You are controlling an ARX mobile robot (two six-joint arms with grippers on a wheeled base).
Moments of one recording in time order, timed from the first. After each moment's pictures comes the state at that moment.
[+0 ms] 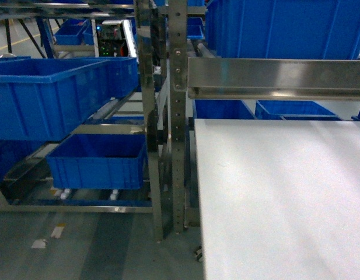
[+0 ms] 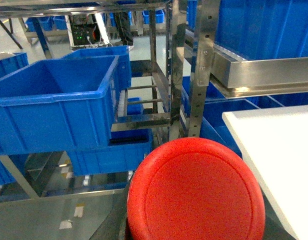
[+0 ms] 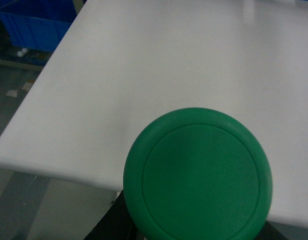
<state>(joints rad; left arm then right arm) -0.15 0.79 0.43 0.21 -0.08 0.01 -0.24 0.80 0.10 0.16 -0.34 -0.26</state>
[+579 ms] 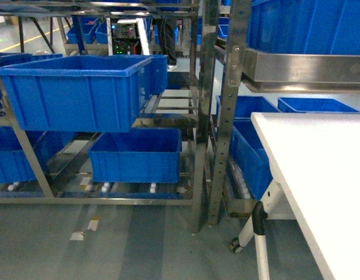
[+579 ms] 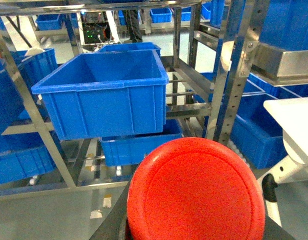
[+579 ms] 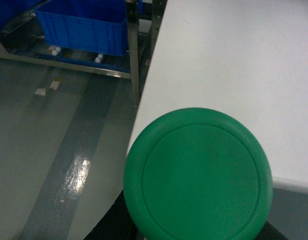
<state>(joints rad) -0.15 0.79 0.43 0.22 -0.08 0.01 -0.24 0.80 0.10 0.16 -0.34 -0.26</state>
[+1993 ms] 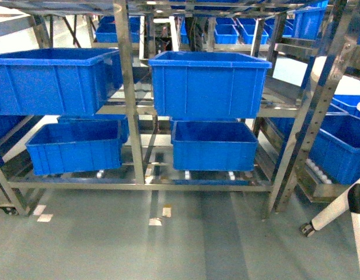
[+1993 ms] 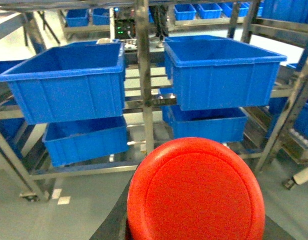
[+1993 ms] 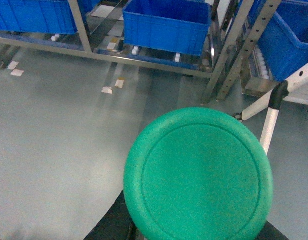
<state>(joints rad) -0.15 0.78 0.43 0.21 -0.09 0.01 -0.23 0.80 0.10 0.16 -0.34 -0.26</state>
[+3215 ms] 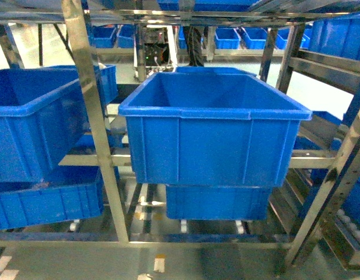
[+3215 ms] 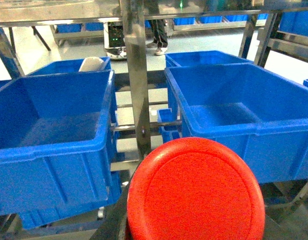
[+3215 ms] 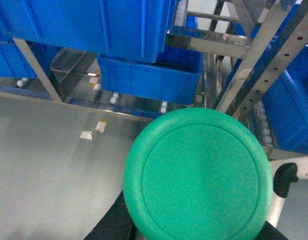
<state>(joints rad) -0.15 0.79 0.43 0.21 -0.08 0.01 -0.23 0.80 0.10 0.16 -0.34 -0.26</state>
